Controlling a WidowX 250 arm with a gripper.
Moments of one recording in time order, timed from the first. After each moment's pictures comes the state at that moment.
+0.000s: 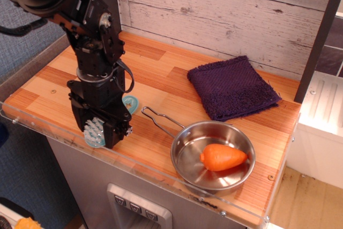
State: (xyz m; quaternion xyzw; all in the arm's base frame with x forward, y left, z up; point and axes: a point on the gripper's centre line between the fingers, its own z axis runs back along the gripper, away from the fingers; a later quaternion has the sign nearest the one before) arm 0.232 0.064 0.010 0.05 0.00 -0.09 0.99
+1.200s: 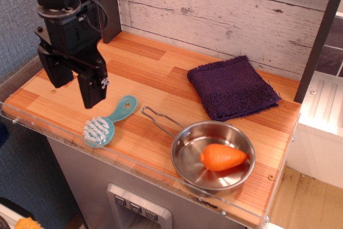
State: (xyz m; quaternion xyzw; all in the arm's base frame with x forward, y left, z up) arm 0.220 0.073 0.092 0.03 -0.02 -0.11 0.99
